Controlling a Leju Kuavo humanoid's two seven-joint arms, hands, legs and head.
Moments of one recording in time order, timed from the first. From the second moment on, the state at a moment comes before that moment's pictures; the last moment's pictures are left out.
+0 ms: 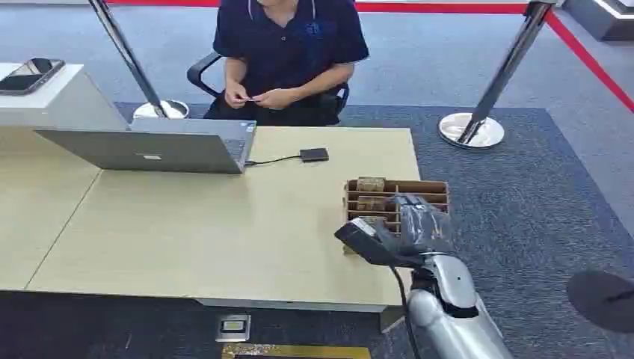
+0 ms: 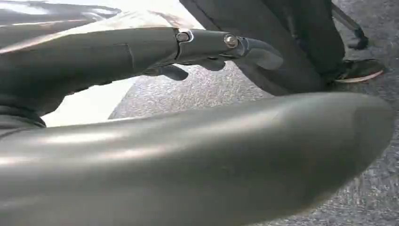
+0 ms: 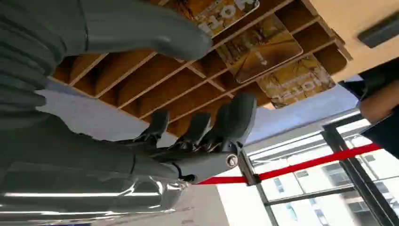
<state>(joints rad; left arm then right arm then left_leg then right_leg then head) -0.07 -0.27 0.85 -0.21 -1.41 0.59 0.10 -0.21 0.09 0.39 -1.11 1.19 -0.30 -0.02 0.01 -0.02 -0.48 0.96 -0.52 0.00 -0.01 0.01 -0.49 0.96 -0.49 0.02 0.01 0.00</state>
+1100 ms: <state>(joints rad) -0.07 -0.27 0.83 -0.21 -1.44 0.58 0.10 -0.24 0.09 0.39 -0.99 1.20 -0.31 0.00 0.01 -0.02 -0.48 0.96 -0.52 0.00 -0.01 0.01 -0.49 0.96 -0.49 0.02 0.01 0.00</state>
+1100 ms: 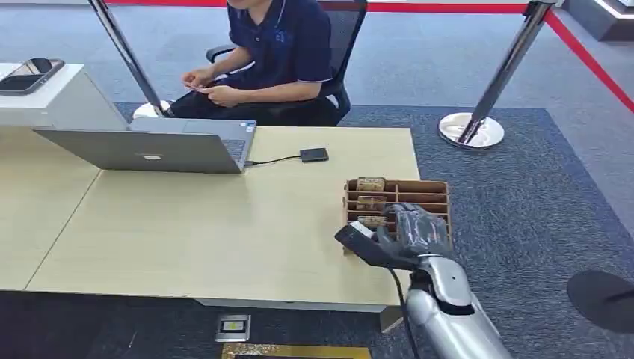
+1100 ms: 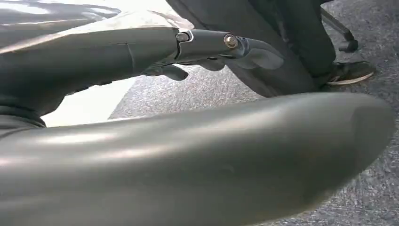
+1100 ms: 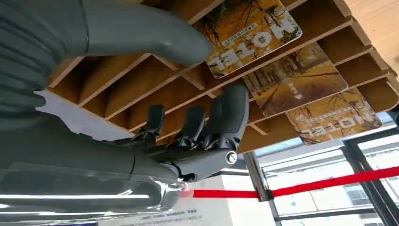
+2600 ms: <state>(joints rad) -0.07 -0.27 0.83 -0.21 -1.40 0.58 0.11 -0.33 0.12 0.39 -0.84 1.22 -0.32 0.00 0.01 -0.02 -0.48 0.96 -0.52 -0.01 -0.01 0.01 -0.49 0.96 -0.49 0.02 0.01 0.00</state>
